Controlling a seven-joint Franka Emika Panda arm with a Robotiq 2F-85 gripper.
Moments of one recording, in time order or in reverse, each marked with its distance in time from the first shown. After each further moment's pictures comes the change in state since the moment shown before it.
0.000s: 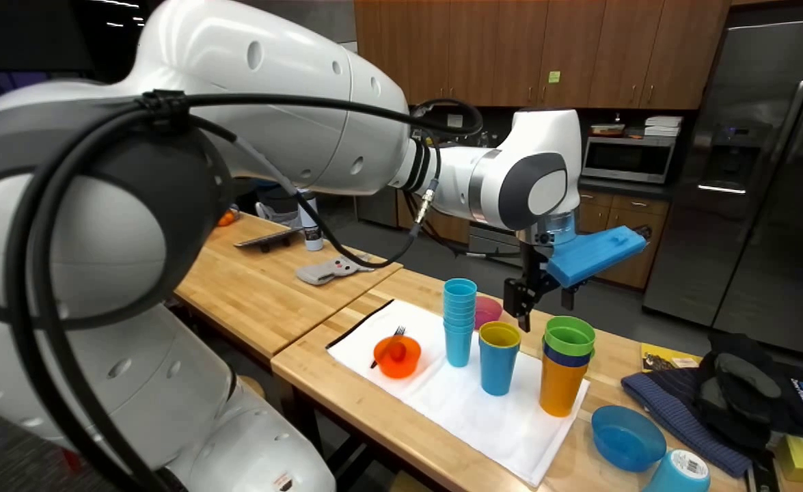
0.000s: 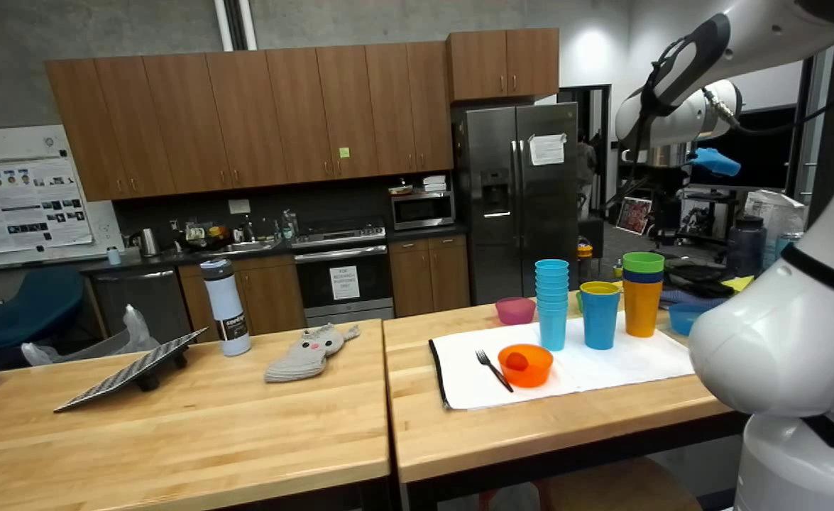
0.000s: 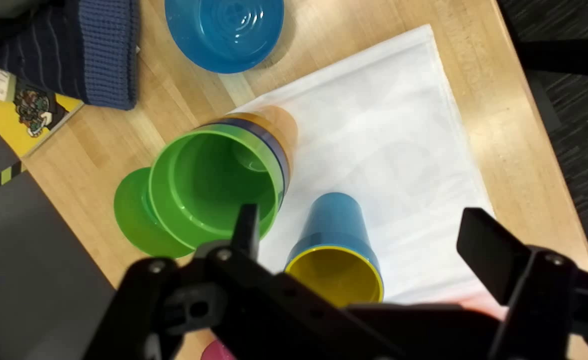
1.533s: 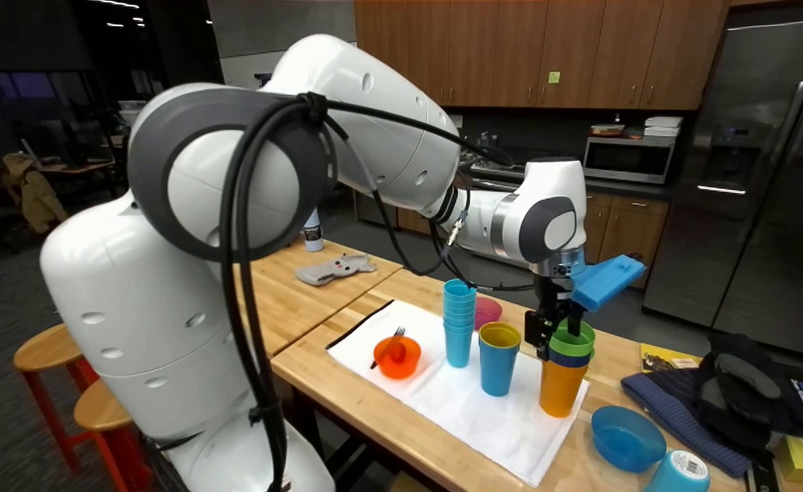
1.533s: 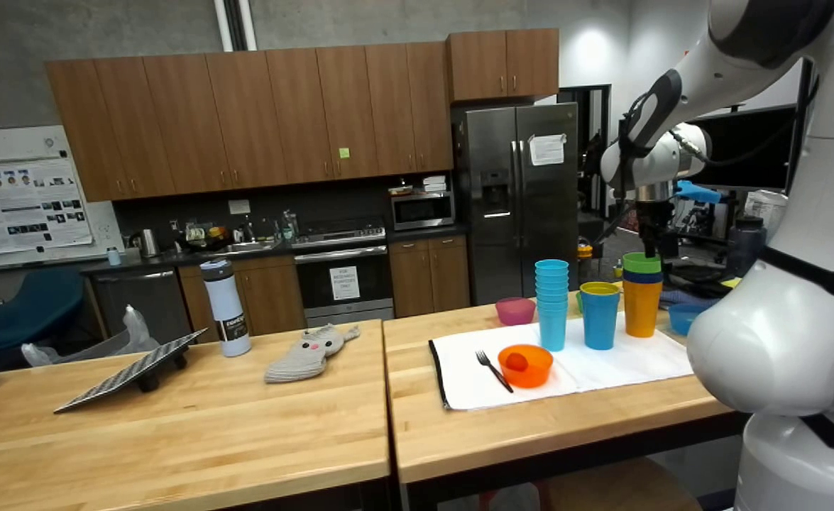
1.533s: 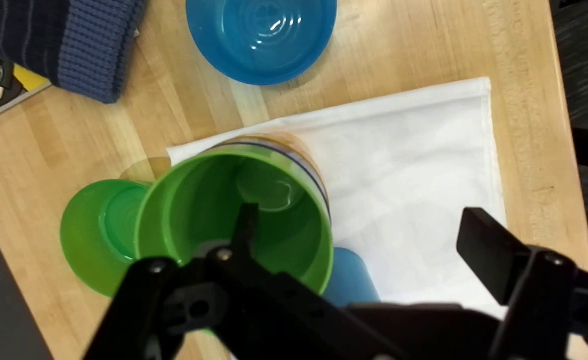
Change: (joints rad) arm -0.020 0.241 0.014 0.056 -0.026 0.119 -0.173
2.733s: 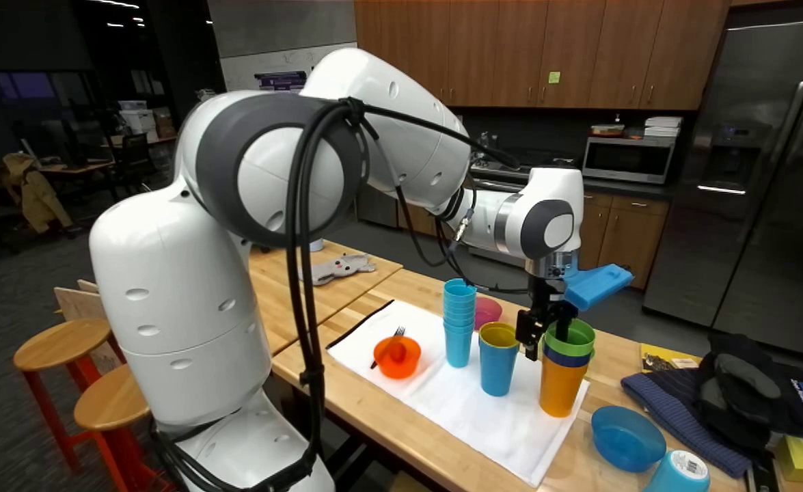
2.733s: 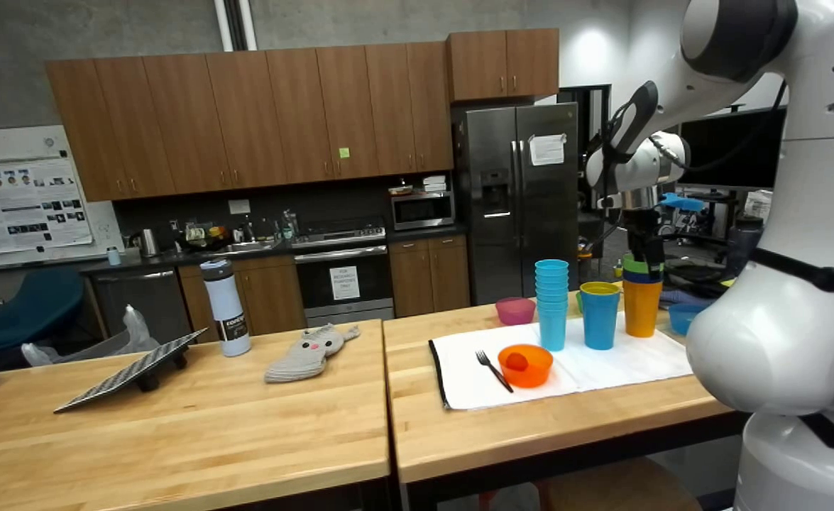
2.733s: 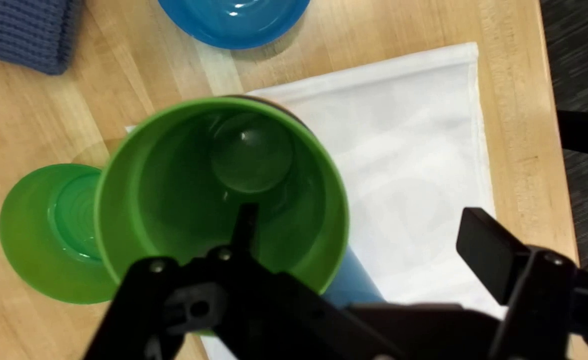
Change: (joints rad) arm -0.010 0.101 0.045 0.081 0.065 -0.098 0.000
